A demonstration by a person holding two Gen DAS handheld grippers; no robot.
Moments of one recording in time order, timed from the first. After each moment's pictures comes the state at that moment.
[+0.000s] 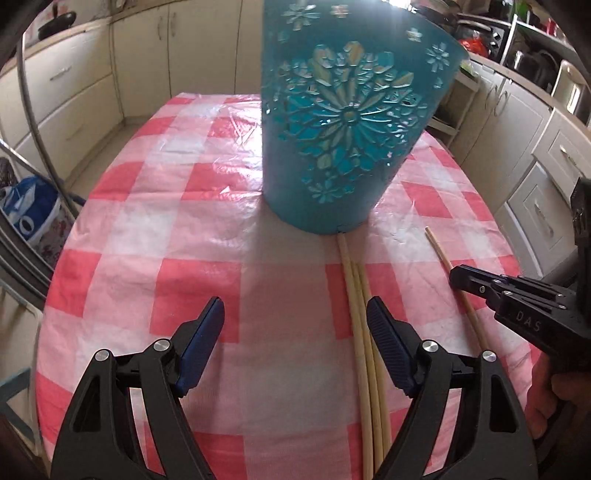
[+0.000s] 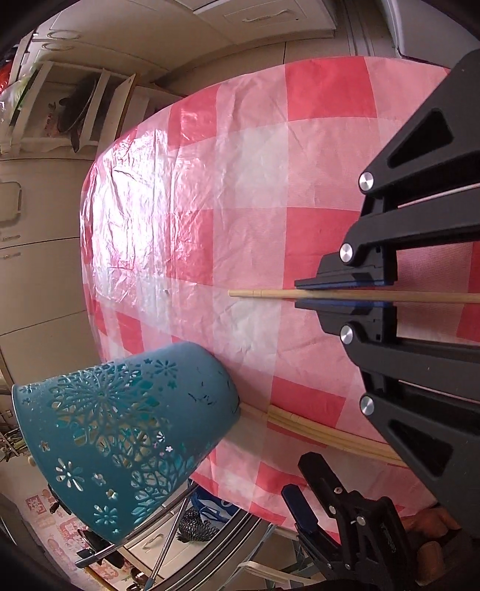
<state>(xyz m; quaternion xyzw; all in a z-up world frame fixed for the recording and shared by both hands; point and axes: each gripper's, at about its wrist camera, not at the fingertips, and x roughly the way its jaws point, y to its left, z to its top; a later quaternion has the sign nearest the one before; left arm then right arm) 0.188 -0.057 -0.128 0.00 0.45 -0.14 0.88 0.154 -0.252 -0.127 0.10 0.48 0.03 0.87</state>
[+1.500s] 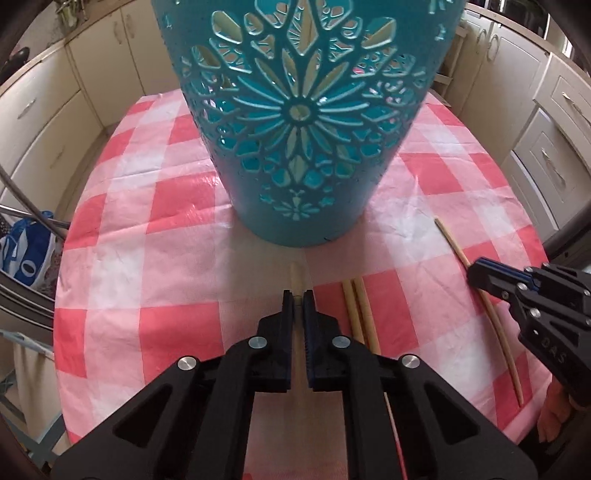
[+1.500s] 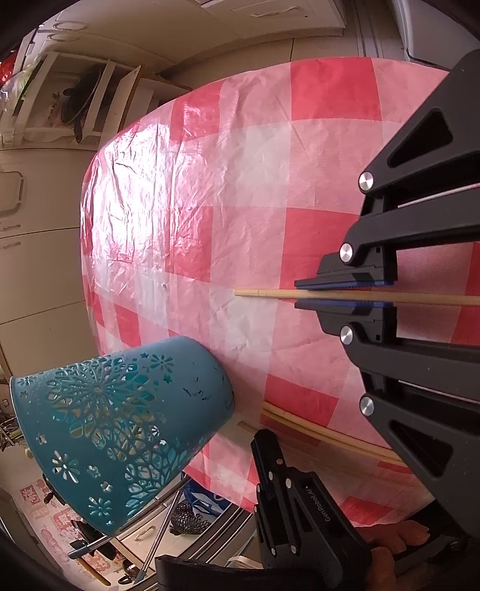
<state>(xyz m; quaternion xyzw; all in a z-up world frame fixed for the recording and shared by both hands) 0.236 -0.084 -0.137 0.08 0.51 -0.17 0.84 0.150 -0.251 -0.126 0.09 0.48 0.05 0.87</state>
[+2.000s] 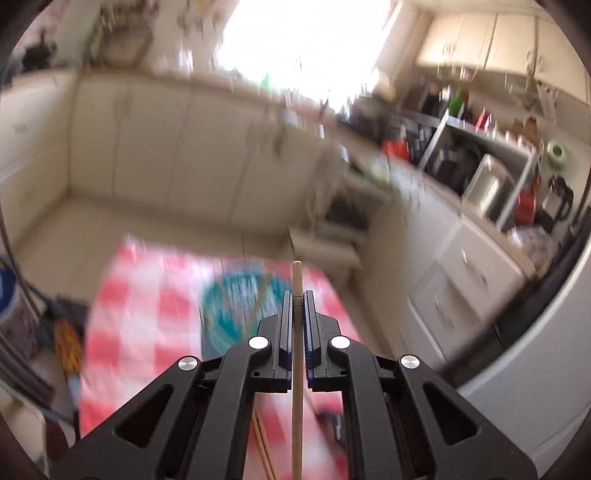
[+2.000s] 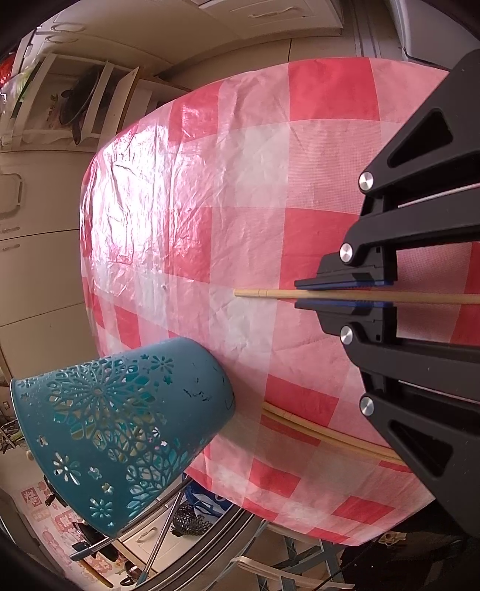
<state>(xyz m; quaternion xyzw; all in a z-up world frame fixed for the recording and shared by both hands) 0.227 -0.022 0.085 -0.12 0.26 -0.27 0.92 0.150 -0.251 -0.126 0.09 0.48 0.04 0.87</state>
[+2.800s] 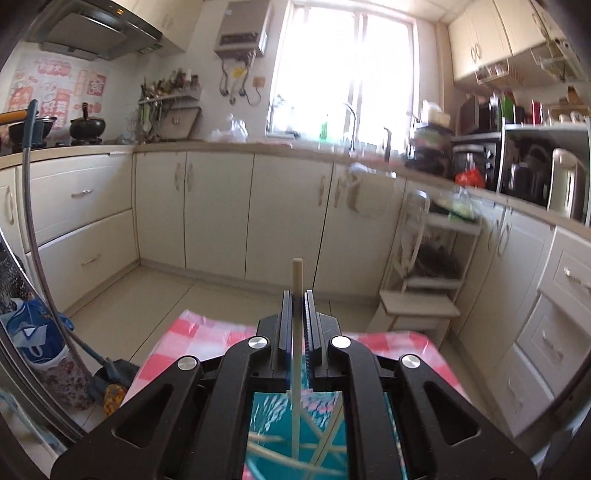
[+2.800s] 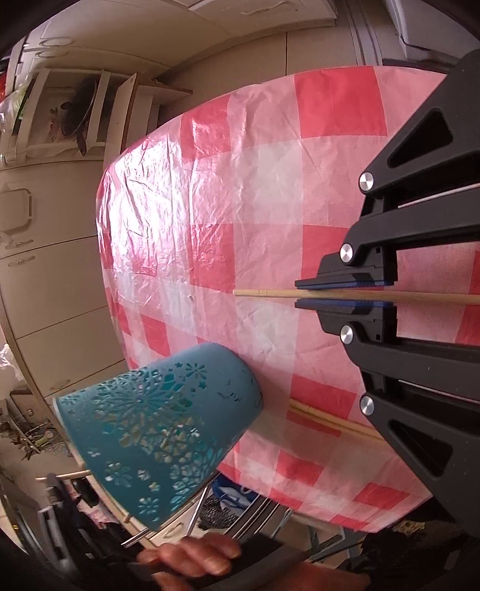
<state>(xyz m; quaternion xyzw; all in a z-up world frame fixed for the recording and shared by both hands) 0.284 -0.079 0.013 -0.04 0.19 -0.11 0.98 0.143 -0.275 -0.108 0.16 0.43 0.05 0.89</state>
